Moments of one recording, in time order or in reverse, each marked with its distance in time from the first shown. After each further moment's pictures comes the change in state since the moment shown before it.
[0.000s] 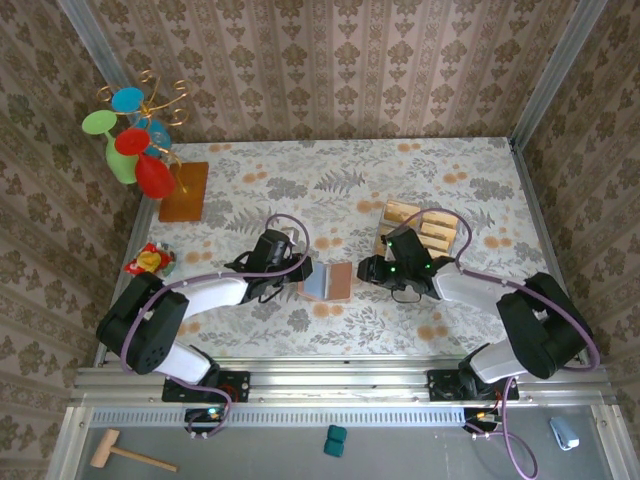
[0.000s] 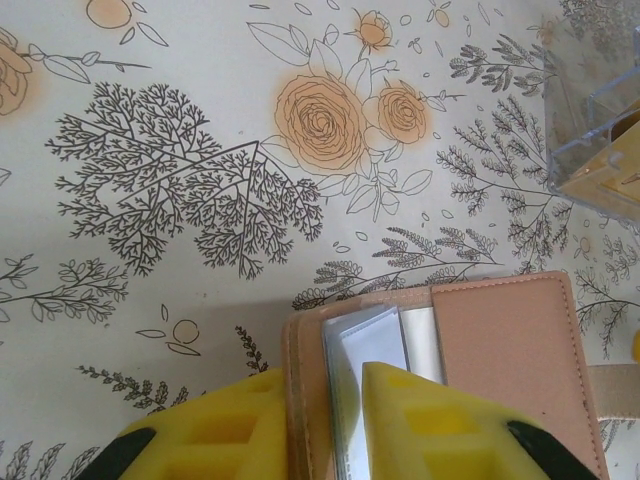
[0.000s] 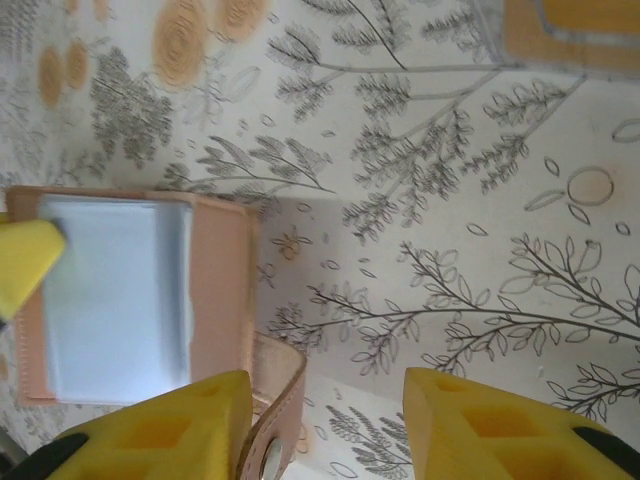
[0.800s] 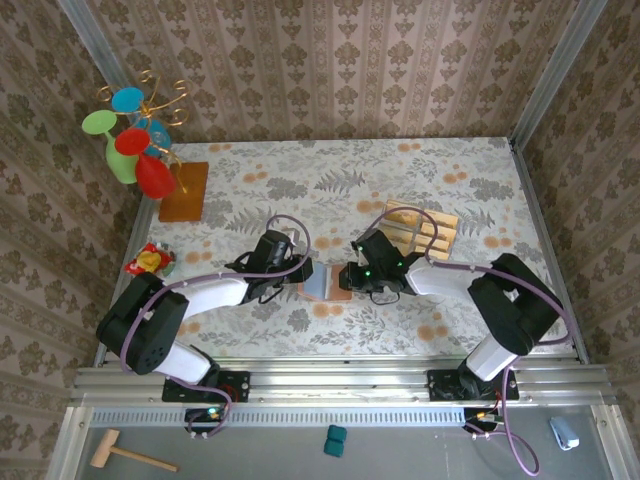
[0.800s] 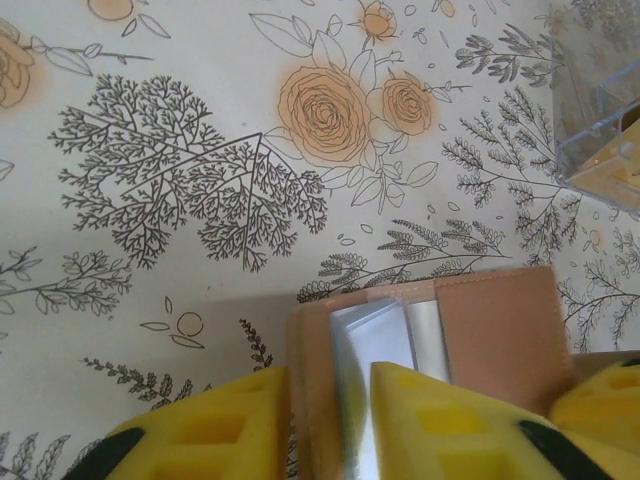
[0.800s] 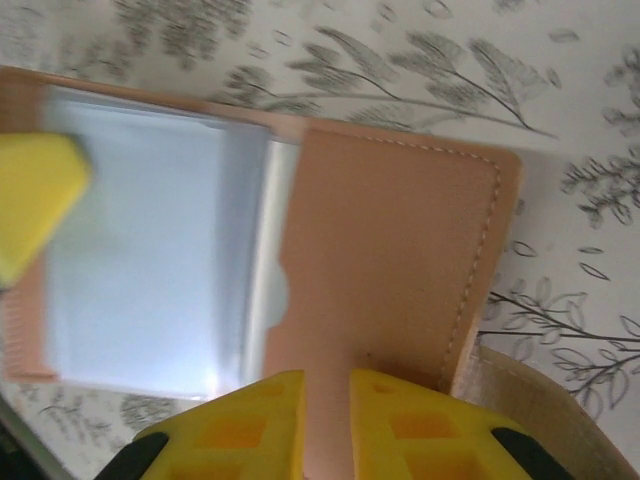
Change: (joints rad) left arm -0.008 -0.005 0.000 -0.017 -0.012 0.011; right arm 0.151 0.207 0.116 0.015 -0.007 -0.007
